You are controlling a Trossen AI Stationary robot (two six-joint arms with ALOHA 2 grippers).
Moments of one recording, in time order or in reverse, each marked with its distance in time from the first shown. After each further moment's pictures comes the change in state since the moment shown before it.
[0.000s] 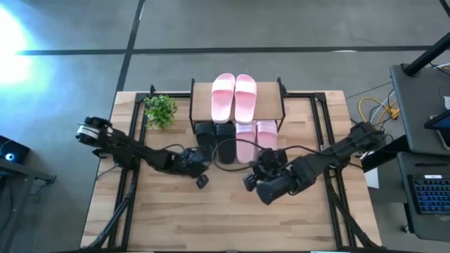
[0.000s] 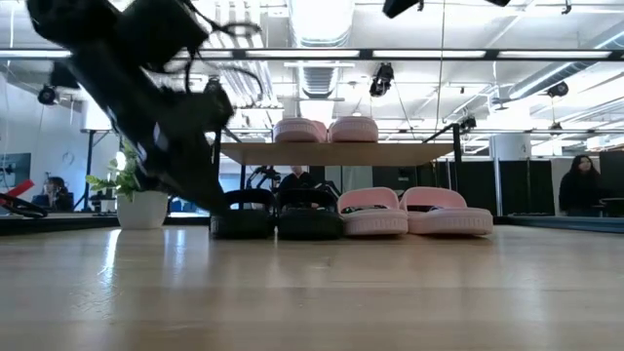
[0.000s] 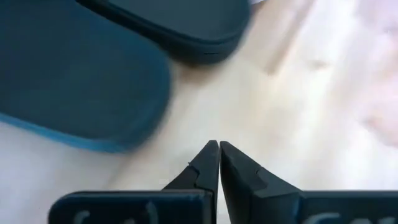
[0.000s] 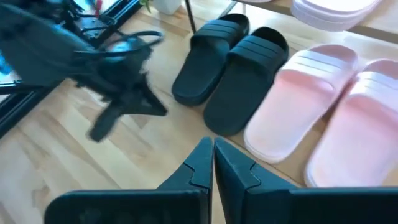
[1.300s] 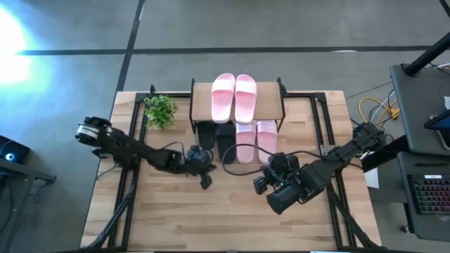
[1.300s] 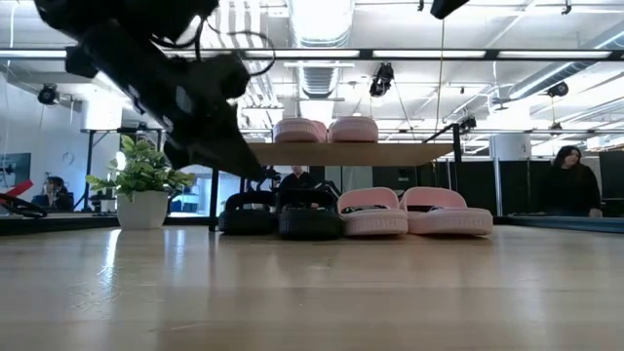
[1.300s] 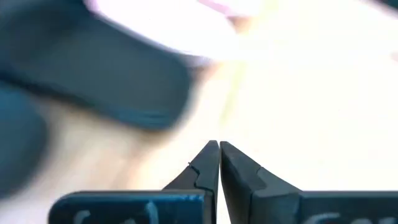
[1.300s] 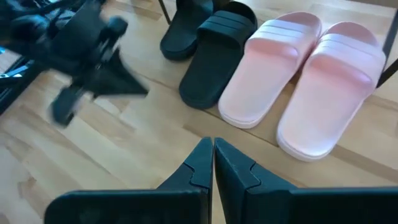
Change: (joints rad) left arm 0.014 -0.011 0.041 0.125 -0.008 0.152; right arm 0.086 -0.018 -0.014 -0.198 -0.004 0.273
